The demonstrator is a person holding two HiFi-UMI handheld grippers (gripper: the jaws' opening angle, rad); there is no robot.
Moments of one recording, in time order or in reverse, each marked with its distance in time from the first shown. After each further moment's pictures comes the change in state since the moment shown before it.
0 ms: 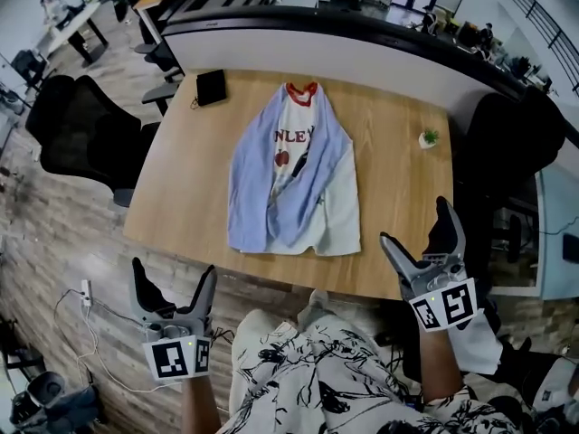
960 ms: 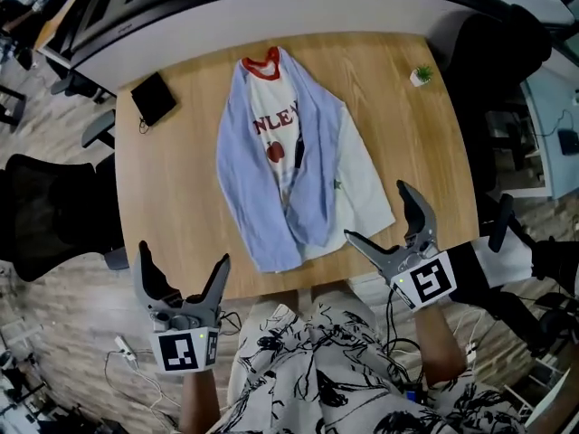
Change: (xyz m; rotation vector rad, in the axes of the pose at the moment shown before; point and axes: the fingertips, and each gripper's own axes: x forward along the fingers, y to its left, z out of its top) left arm 0.198 0.056 -0.071 0.053 0.141 -0.476; right arm 0.129 0.076 -0.139 -0.001 0.371 -0.123
